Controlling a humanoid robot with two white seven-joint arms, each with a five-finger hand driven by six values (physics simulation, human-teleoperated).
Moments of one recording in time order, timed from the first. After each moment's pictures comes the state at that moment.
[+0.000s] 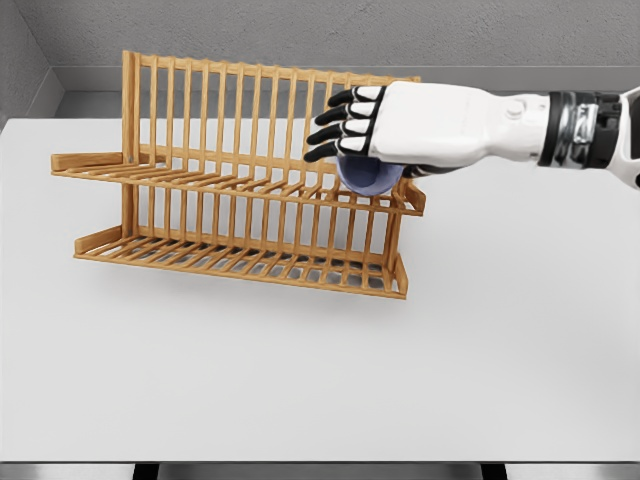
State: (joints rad) left arm -0.02 0.00 -0.16 -0.02 0.12 -0.14 -0.07; right arm -0.88 -0.71 0.62 -1.75 0.30 -0.61 0.61
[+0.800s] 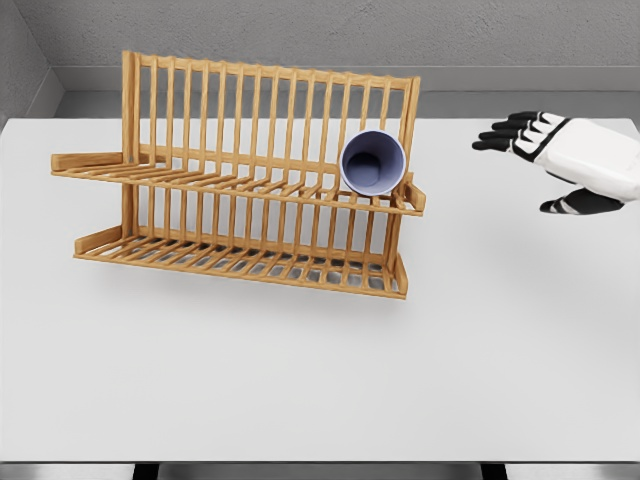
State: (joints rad) left arm -0.02 0.00 -0.16 -0.02 0.13 -0.14 -0.07; right arm -0.31 -0.80 0.04 -1.69 0.30 -0.61 0.61
